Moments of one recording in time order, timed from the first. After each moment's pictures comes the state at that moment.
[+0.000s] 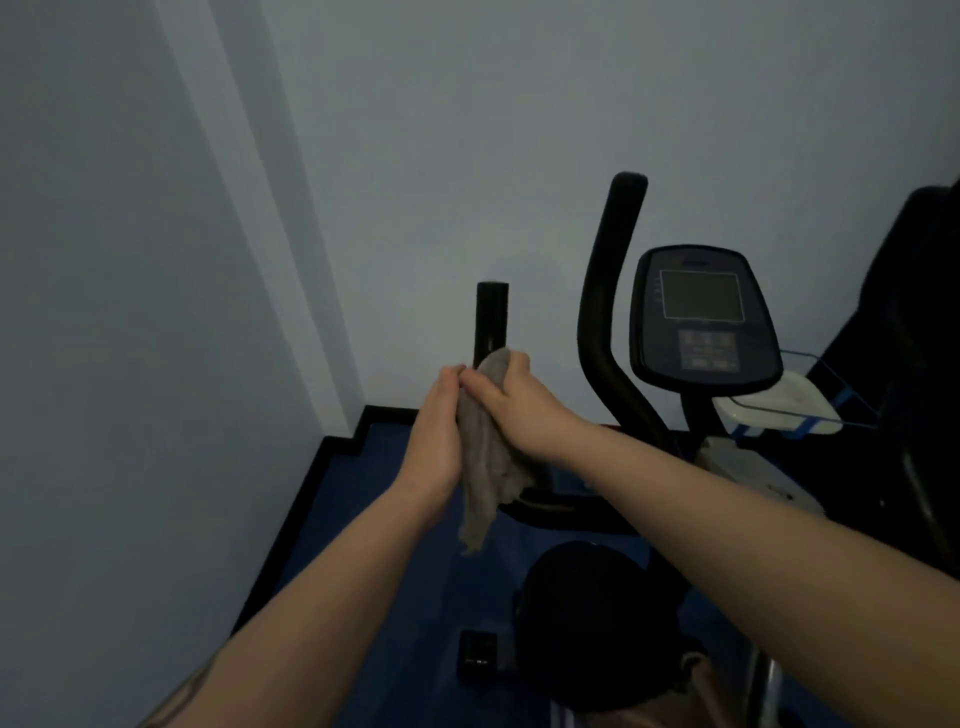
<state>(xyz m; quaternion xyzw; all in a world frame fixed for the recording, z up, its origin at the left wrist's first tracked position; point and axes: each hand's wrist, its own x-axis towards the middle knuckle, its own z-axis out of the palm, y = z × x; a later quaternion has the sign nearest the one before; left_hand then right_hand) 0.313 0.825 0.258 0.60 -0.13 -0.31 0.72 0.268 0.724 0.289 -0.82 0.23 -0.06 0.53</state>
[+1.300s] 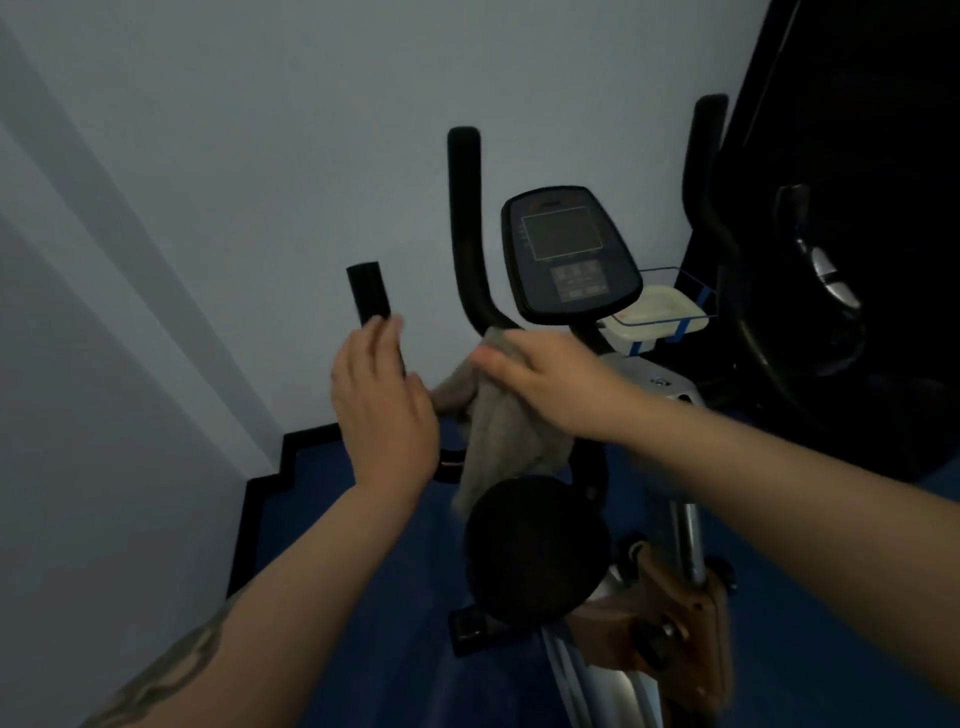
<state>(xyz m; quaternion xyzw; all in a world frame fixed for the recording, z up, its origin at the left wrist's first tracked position) 0.289 0.812 0.261 0.80 -0.42 0.15 0.40 0.151 0.711 0.323 -0.89 0.21 -0.18 0.36</state>
